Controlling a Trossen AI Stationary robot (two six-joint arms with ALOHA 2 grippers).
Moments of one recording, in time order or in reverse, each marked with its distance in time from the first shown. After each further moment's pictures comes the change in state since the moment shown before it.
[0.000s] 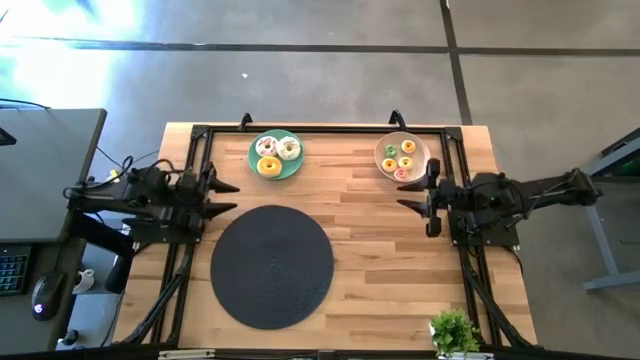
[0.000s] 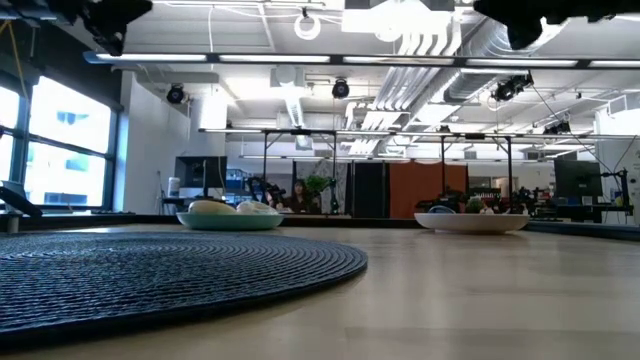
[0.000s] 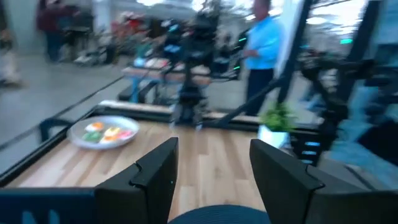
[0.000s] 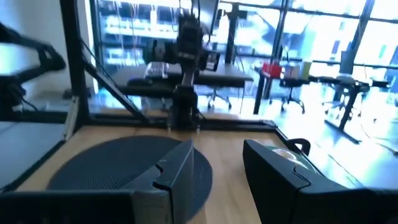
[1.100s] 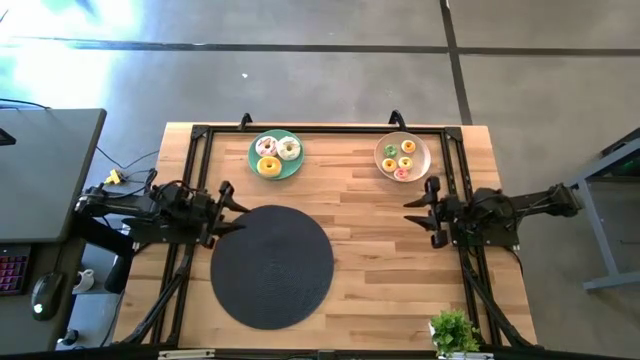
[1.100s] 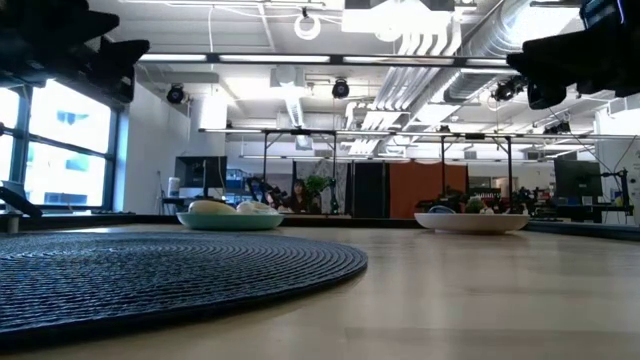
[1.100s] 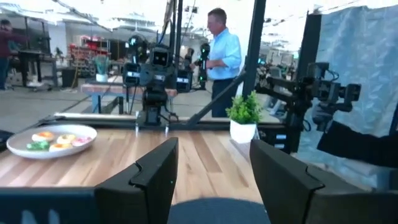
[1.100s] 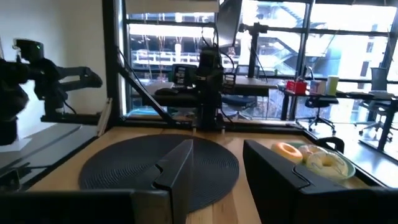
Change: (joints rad) left arm 0.000 -0.142 -0.402 0.368 0.173 0.031; right arm 0.000 -0.419 -0.433 0.134 -0.109 0.020
